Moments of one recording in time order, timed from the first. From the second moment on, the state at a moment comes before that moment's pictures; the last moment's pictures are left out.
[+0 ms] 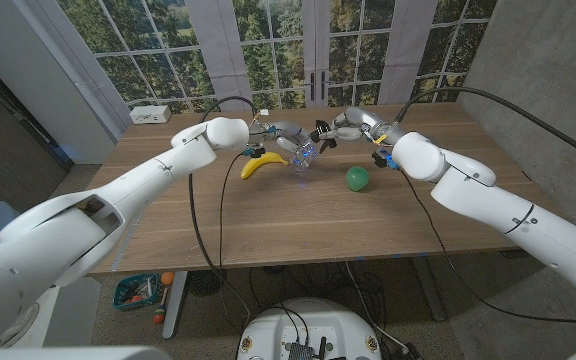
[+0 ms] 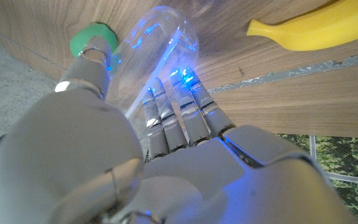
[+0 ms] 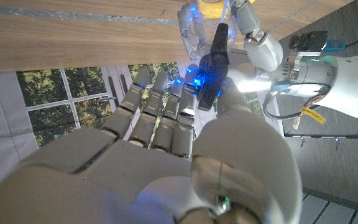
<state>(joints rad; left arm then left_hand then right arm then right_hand) 0.31 0.59 0.82 -1.32 0.14 -0.16 -0.45 0.95 -0.01 0.42 -0.26 0.23 0.64 -0.02 0.49 0.26 0.74 -0.09 0.38 0.33 0.79 -0.06 0.19 0.18 0.48 -0.02 0.50 0.19 -0.74 -0.85 -0.60 -2.09 -0.15 -0.35 -0.01 0.97 0.14 0.29 -0.17 0.20 0.97 0.04 0.47 0.25 0.67 -0.09 0.37 0.52 0.50 -0.05 0.51 0.66 0.40 0.01 0.64 0.19</state>
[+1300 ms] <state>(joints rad) 0.33 0.60 0.81 -1.36 0.13 -0.14 -0.44 0.95 -0.01 0.42 -0.26 0.23 0.64 -0.02 0.49 0.26 0.74 -0.09 0.38 0.34 0.79 -0.06 0.19 0.18 0.48 -0.02 0.50 0.19 -0.89 -0.75 -0.46 -1.99 -0.12 -0.12 -0.26 1.01 0.14 0.34 -0.16 0.21 1.01 0.08 0.50 0.27 0.68 -0.08 0.37 0.54 0.51 -0.05 0.48 0.64 0.41 0.00 0.67 0.19</state>
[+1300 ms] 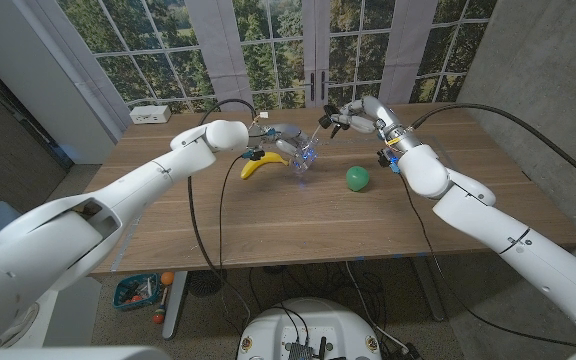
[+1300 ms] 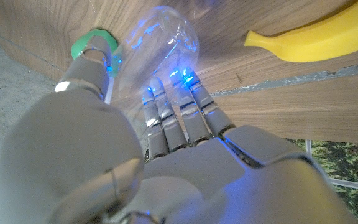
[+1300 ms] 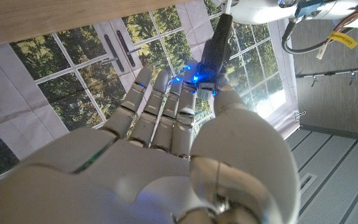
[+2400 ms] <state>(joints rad) 0.40 0.62 0.78 -1.38 0.07 -0.11 -0.39 0.95 -0.01 0.42 -0.26 0.22 0.64 -0.02 0.48 0.26 0.74 -0.09 0.38 0.34 0.79 -0.06 0.19 0.18 0.48 -0.02 0.50 0.19 -0.98 -0.63 -0.37 -1.89 -0.13 0.03 -0.53 1.01 0.14 0.35 -0.16 0.22 1.01 0.08 0.51 0.28 0.69 -0.07 0.37 0.55 0.51 -0.05 0.48 0.64 0.42 -0.01 0.69 0.19</state>
